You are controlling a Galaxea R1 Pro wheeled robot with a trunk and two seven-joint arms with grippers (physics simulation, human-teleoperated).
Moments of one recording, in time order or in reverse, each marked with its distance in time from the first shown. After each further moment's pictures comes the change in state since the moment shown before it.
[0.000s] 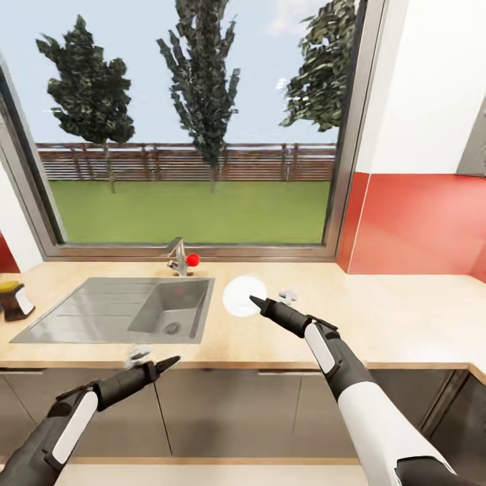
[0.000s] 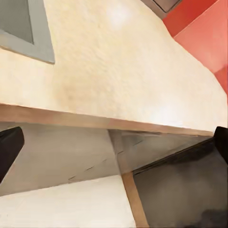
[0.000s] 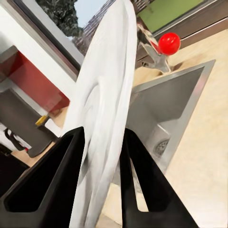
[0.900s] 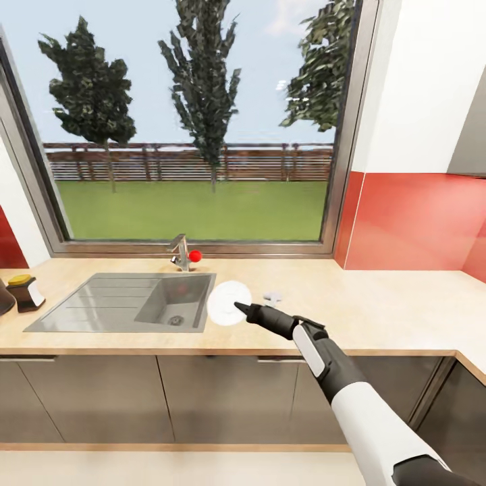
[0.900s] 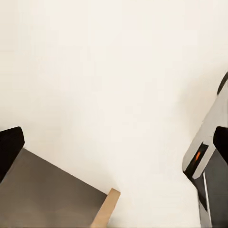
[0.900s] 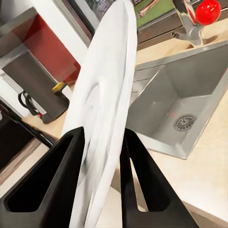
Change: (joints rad) left arm 0.439 0.014 -0.001 0.713 -0.287 -0.408 0.819; right arm 0.000 0.011 0.144 -0.020 -0.004 0.006 0.003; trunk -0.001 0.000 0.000
